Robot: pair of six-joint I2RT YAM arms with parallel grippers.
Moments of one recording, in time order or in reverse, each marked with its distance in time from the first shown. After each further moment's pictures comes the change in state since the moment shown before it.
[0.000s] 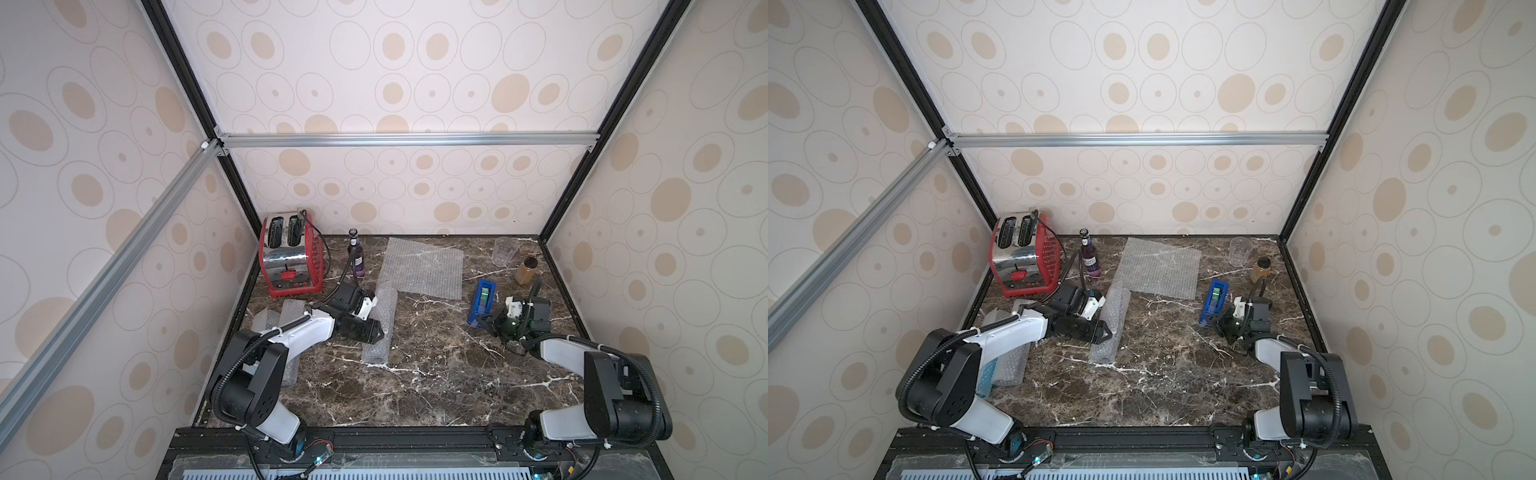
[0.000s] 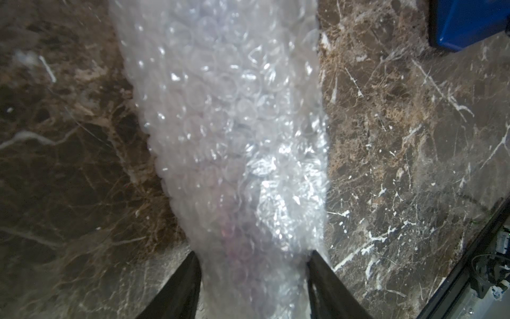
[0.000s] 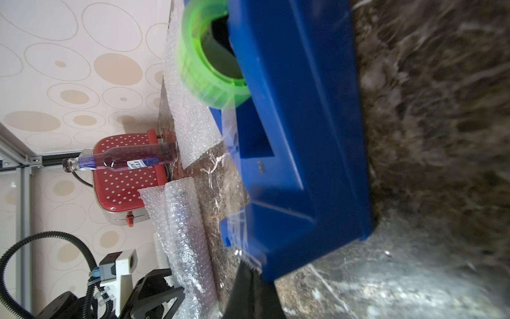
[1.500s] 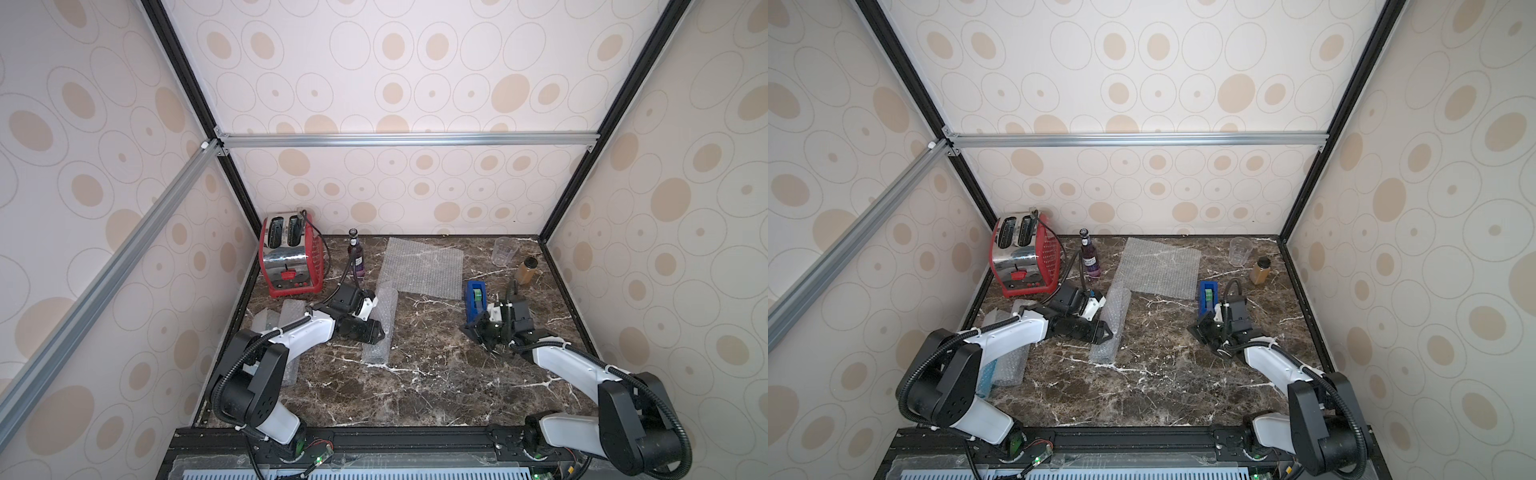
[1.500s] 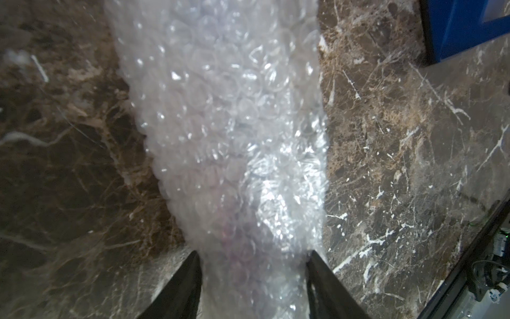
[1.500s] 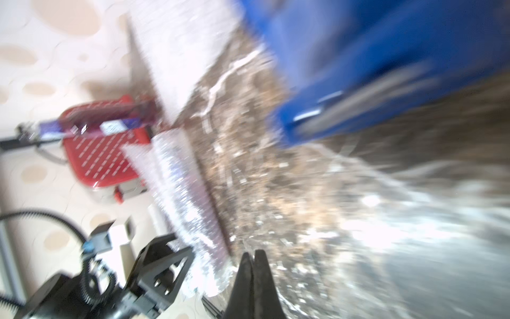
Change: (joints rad) left arm -0.006 0.000 -0.020 0.039 0.008 -0.040; right arm 0.331 -0.126 0.042 -0.117 0.115 0.274
